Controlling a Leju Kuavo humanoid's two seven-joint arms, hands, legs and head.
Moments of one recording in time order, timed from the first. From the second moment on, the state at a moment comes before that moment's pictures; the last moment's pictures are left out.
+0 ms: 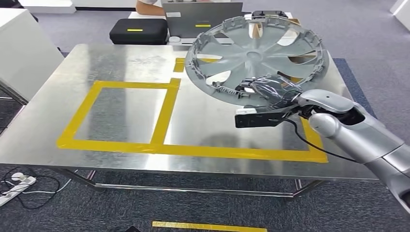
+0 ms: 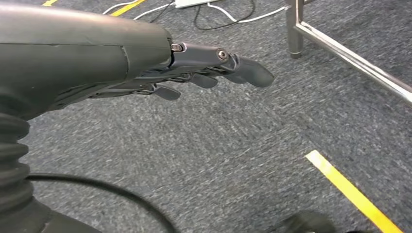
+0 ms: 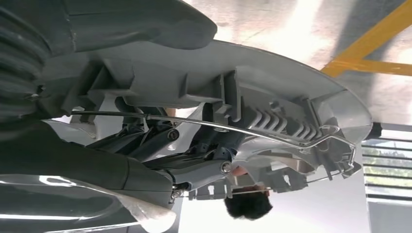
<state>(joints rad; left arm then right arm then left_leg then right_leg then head) -0.08 -0.15 0.97 -0.21 -1.46 0.30 -0.42 -0.96 -0.40 0.97 -1.26 0.62 0.21 -0.12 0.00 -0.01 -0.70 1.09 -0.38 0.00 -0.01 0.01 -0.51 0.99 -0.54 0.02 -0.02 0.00</state>
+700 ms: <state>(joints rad) -0.08 -0.15 0.96 -0.21 -1.44 0.23 -0.49 -0.99 -0.43 1.09 -1.19 0.48 0.36 -0.15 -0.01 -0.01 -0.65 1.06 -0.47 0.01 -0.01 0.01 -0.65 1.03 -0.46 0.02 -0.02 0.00</state>
